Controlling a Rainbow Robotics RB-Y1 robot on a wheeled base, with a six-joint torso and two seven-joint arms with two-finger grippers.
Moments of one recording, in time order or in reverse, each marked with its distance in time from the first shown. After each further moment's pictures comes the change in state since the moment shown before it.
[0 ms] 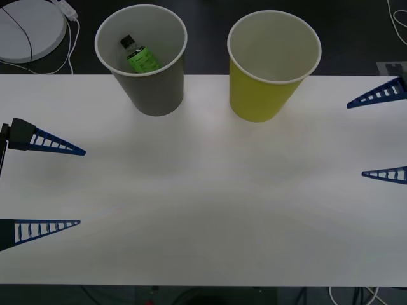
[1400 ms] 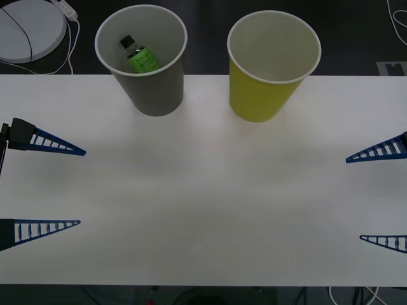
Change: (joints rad) right arm 0.550 -0.122 -0.119 -0.327 -0.176 0.279 0.143; left arm 0.000 0.000 0.000 0.000 0.000 0.000 0.000
